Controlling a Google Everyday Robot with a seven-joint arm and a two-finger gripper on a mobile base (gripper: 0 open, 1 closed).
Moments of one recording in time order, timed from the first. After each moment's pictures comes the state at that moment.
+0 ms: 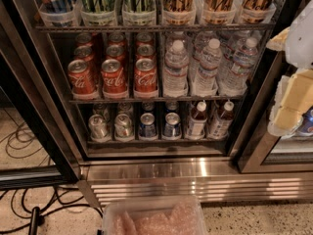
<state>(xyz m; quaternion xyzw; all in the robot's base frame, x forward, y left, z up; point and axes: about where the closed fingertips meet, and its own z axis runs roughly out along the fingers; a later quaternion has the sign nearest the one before) 0.438 -0.217 0.976 -0.60 0.78 -0.03 0.16</state>
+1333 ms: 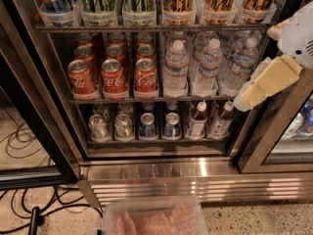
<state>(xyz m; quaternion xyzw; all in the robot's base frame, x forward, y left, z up) 0.477 -0.192 0.992 -0.49 0.81 0.03 0.32</state>
